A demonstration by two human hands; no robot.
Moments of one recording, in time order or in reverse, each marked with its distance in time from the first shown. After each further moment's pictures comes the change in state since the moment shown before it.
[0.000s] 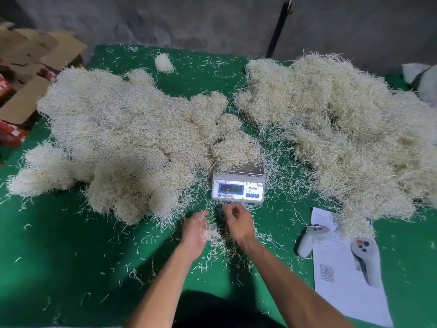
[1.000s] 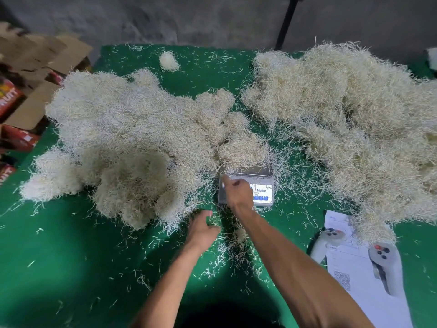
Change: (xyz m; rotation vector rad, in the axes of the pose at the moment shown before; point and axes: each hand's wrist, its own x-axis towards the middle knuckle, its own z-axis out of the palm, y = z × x) left_hand -0.021 0.026 0.004 0.896 -0.002 0.262; right_hand 0.073 -0.070 0.020 -0.060 0.182 0.054
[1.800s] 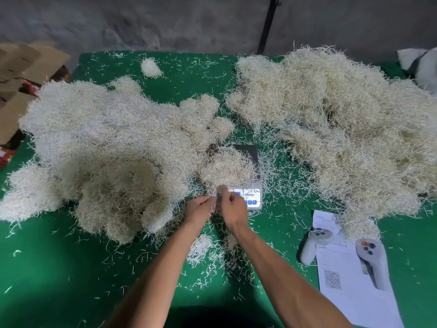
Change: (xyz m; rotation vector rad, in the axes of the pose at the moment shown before) left_hand 0.073 0.038 0.010 -0.388 0.037 0.023; right_hand -0.020 0.025 -0.018 0.098 -0.048 -0.041
